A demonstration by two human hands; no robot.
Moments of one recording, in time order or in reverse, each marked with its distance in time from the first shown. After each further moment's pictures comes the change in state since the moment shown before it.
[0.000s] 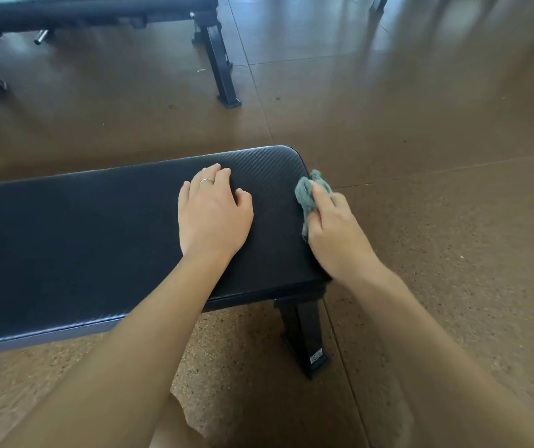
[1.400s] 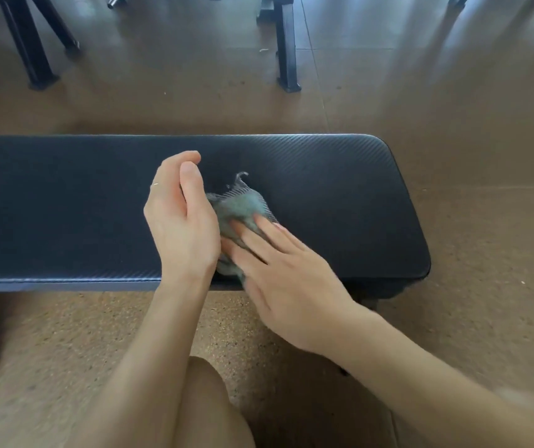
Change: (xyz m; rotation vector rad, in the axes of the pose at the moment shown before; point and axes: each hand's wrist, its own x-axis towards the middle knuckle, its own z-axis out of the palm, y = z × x) left_hand -0.054 -0.103 -0.069 -0.701 0.508 -0.252; right_hand -0.070 -0.106 0.092 -0.579 -0.313 -0.740
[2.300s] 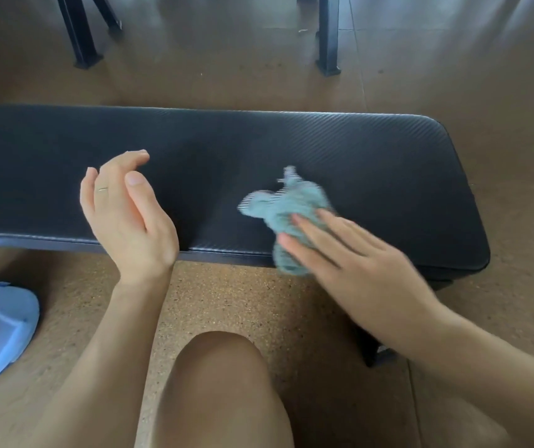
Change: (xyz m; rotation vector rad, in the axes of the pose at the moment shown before) left_hand 0.012 -0.067 -0.083 0.427 0.231 0.281; right_hand -0.033 0.029 0.007 -0.294 0.136 -0.166
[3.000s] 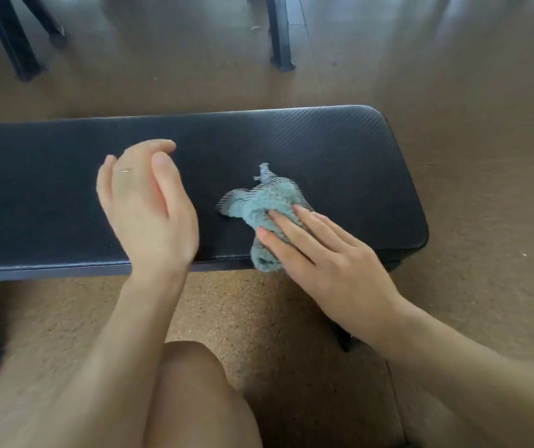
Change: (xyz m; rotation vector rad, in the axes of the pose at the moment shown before) left_hand -0.007 0.083 0.030 -0.050 -0.207 -0.012; right_hand -0.025 0.006 0.015 0.057 0.105 0.138
